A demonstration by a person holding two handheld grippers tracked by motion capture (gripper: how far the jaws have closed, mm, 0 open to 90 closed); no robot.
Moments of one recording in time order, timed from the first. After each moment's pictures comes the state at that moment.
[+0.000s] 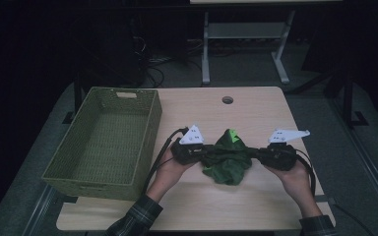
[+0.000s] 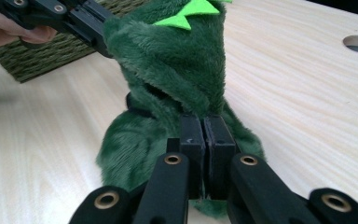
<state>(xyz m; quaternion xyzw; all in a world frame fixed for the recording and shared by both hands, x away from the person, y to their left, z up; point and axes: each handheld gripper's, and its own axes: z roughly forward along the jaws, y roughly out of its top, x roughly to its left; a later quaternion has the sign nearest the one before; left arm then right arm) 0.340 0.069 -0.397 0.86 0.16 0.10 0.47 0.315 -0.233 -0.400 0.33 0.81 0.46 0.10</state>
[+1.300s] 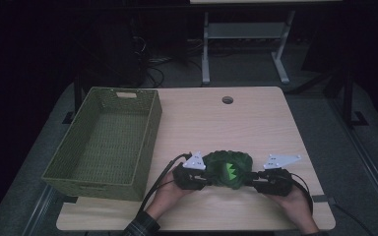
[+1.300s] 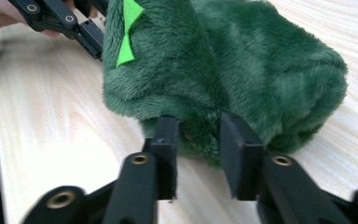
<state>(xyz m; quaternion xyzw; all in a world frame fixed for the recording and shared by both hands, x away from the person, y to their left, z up) 0.306 0.071 -0.454 0.89 0.15 0.02 0.43 0.274 -0.229 -0.449 0.33 0.84 0.43 0.06</state>
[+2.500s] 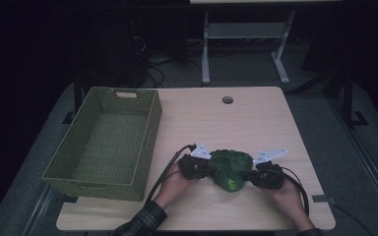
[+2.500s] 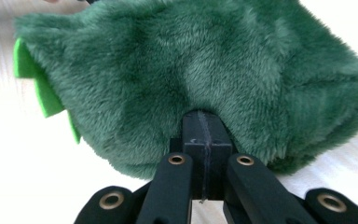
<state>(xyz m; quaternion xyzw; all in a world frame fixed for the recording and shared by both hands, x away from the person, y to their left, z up) 0.333 0.053 -0.457 0.90 0.18 0.02 0.40 0.296 -0.210 -0.457 0.34 0.86 0.38 0.05</state>
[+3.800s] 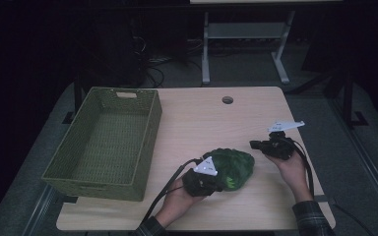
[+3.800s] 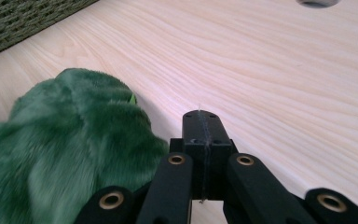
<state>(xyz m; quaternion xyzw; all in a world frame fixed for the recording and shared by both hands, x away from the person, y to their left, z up) 0.284 0.037 -0.444 0.89 0.16 -0.02 0.43 0.370 -0.248 -0.431 0.40 0.81 0.42 0.09</state>
